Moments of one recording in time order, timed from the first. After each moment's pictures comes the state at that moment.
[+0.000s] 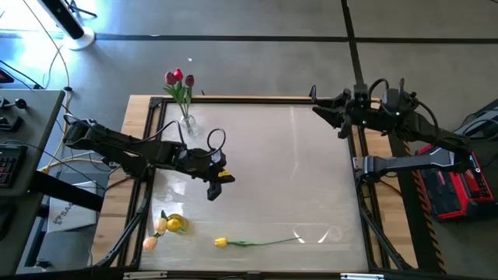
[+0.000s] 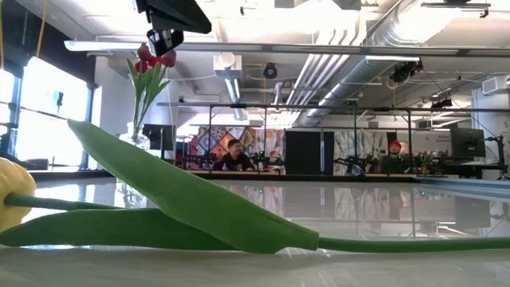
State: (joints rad) left arm -0.21 1.29 0.97 -0.32 -0.09 -0.52; right arm -0.19 0.81 1.11 -0.29 0.07 0.45
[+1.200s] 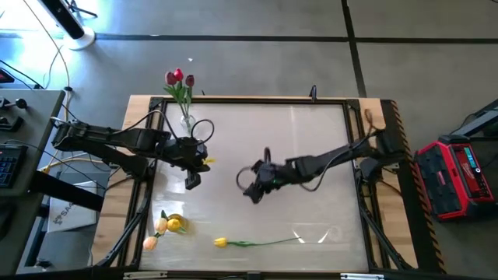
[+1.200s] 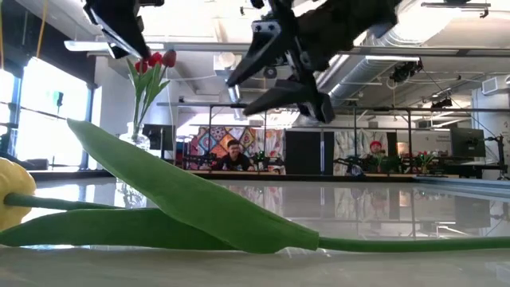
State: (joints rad) left arm -0.11 1.10 0.97 -0.78 -0.06 -0.39; right arm 0.19 1.78 1.12 -0.02 -0.03 0.99
